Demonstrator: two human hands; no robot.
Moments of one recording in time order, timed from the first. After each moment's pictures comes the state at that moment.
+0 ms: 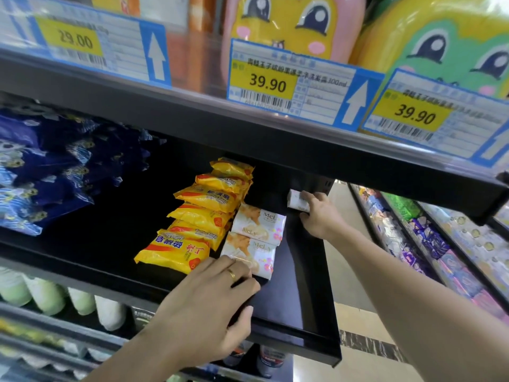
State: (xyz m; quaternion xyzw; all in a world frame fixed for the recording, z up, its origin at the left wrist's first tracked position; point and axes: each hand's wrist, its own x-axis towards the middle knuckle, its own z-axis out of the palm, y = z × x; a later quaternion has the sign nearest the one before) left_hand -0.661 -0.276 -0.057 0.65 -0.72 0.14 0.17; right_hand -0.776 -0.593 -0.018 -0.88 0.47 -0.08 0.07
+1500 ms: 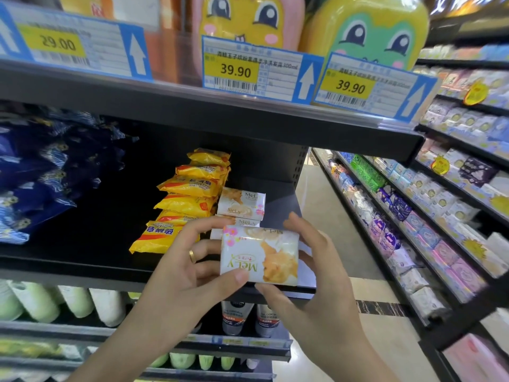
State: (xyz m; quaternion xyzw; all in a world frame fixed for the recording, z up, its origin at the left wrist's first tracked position) left_hand -0.679 -0.225 -0.009 0.49 -0.45 -0.37 0.65; right_hand -0.866 -0.313 -0.012 -0.81 0.21 -0.48 0.25
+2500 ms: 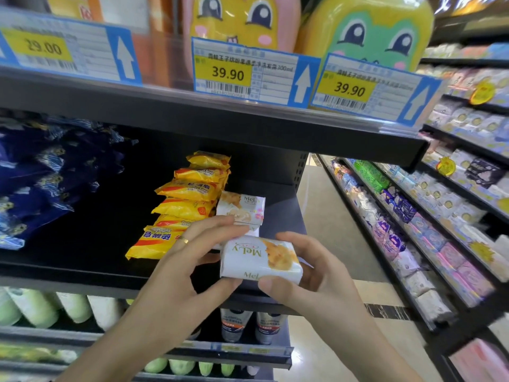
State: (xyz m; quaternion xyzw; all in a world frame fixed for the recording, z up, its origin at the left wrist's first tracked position) left_hand -0.669 -0.233 -0.006 0.57 -0.62 -0.14 0.52; right_hand -0.869 -0.327 0.005 -0.68 0.30 -0.34 0.57
